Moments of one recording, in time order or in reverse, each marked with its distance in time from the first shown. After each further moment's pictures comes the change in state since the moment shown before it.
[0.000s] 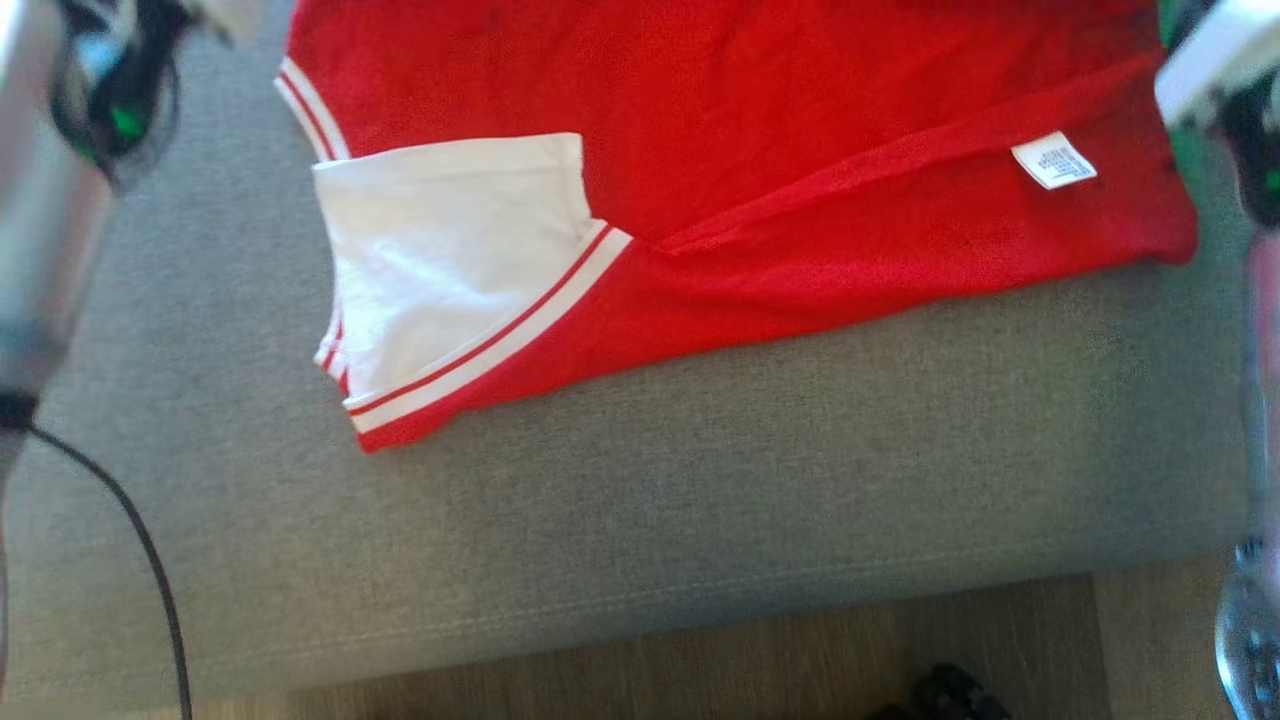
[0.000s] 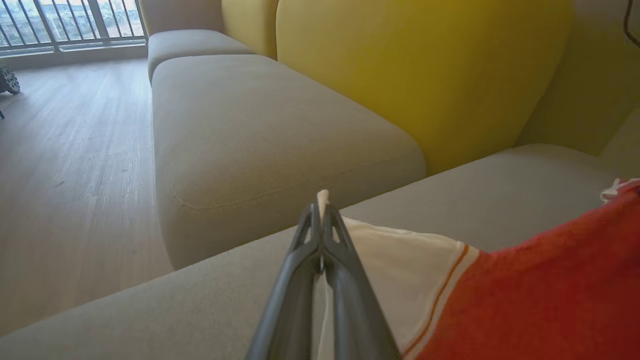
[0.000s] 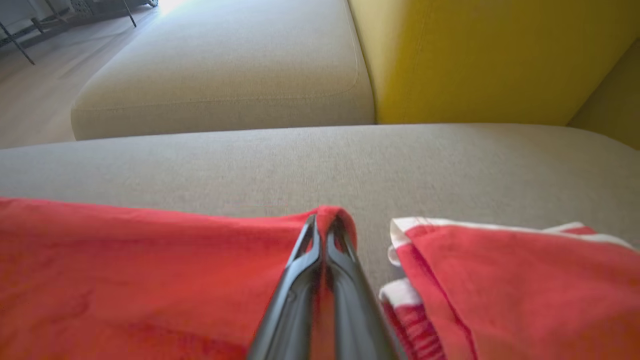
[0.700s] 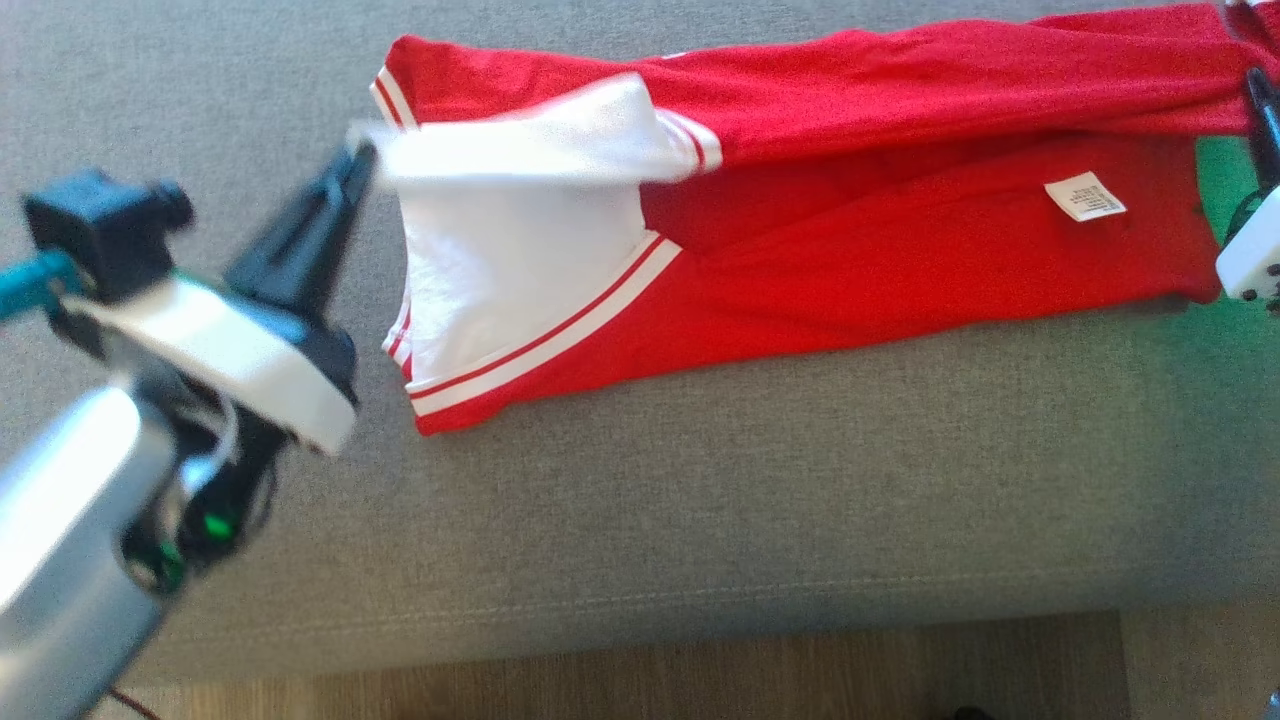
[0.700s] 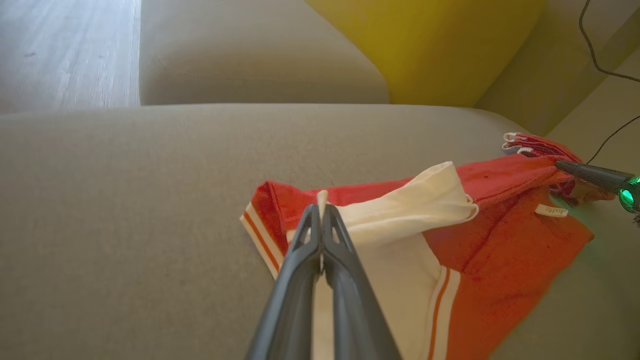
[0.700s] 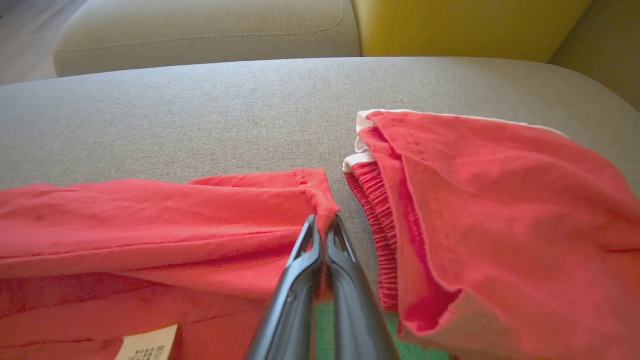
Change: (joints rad) left arm 0.628 0.260 0.014 -0.733 -0.215 0.261 0.037; right arm 0.364 -0.056 -0.113 -0.294 0.043 0.000 0.175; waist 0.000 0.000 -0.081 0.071
